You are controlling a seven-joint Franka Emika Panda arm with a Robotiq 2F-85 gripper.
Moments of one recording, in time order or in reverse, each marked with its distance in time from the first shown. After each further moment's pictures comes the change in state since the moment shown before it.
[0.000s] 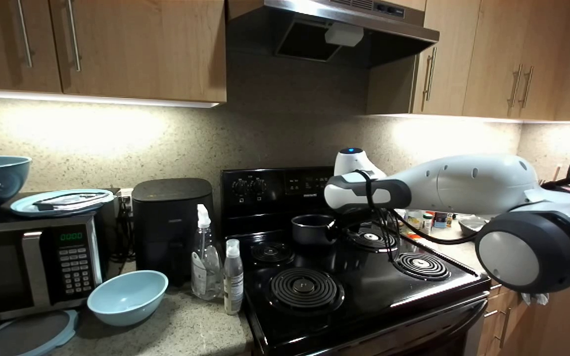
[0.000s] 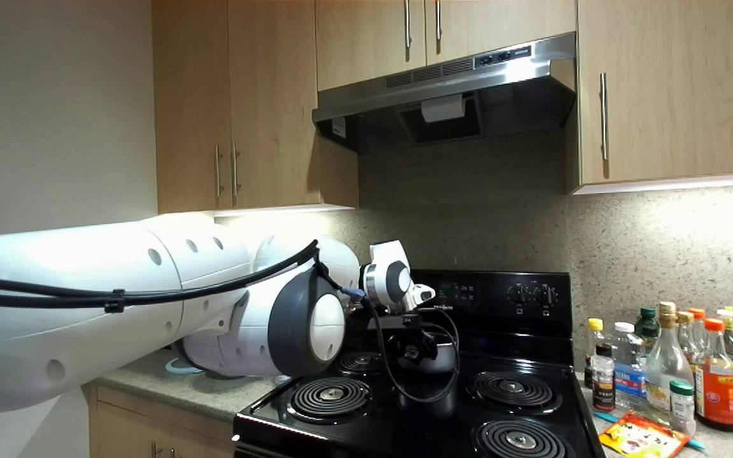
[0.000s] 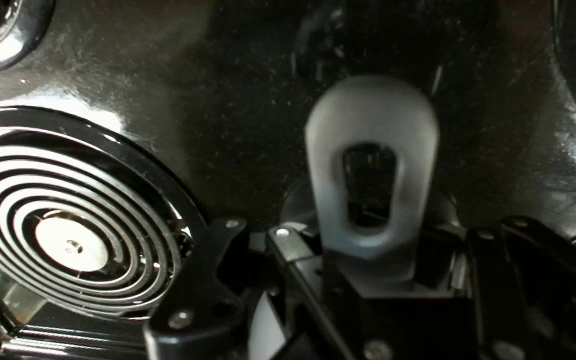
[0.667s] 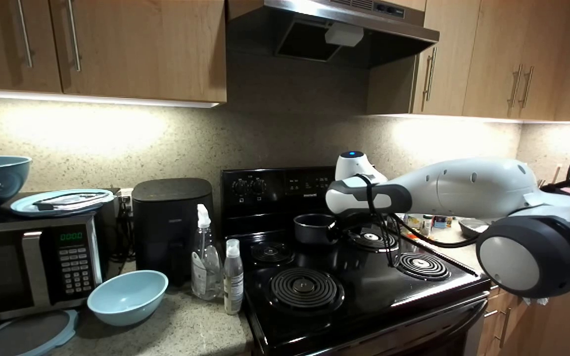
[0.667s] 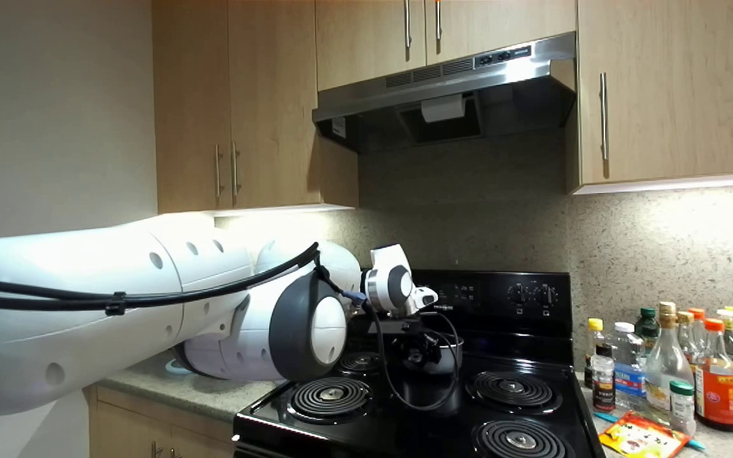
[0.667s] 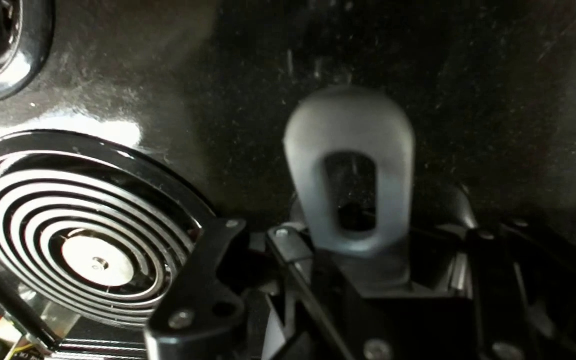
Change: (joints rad) arm -0.001 0.017 -0.023 0.000 0.000 0.038 0.105
